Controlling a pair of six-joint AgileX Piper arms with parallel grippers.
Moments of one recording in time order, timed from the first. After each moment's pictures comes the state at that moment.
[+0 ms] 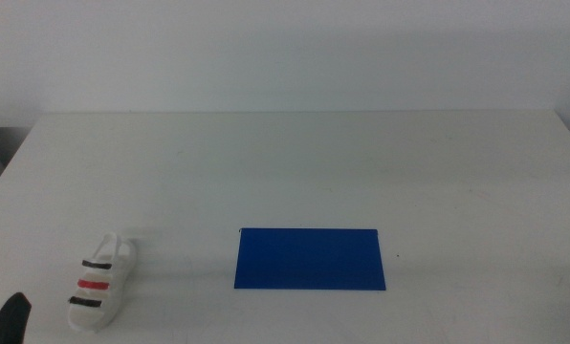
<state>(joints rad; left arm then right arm) -0.04 -0.01 0.03 -0.01 0.14 -0.06 -0.01 -0.01 0.03 0.04 0.21 -0.06</state>
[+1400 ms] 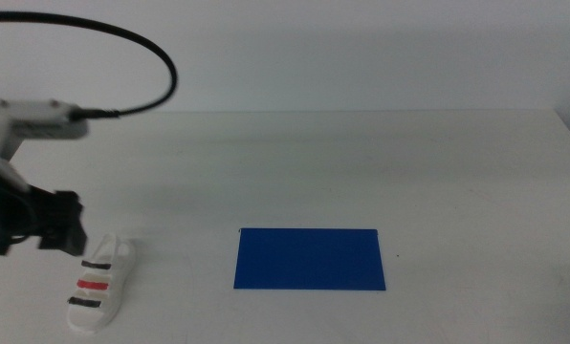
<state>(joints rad) -0.04 1.26 -0.98 -0.07 1.03 0.05 -0.01 -0.01 0.03 0.04 0.21 -0.06</state>
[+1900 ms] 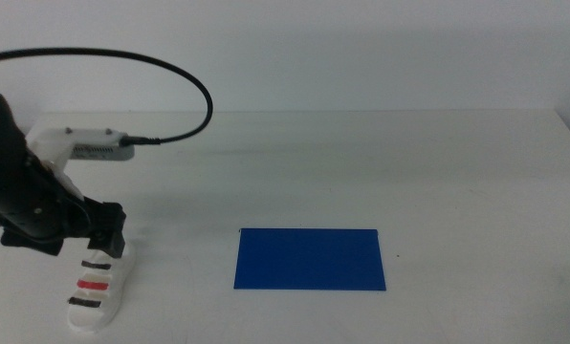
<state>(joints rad) -0.04 1.54 -0.98 -0.12 0.81 0.14 -0.01 -0.01 0.03 0.04 0.21 -0.06</state>
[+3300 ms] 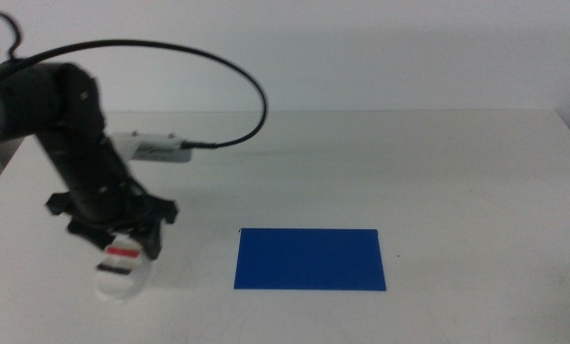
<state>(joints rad) -0.18 1.76 -1.22 -0.11 1.05 0.05 -0.01 -0.01 0.03 0.04 0.21 -0.06</state>
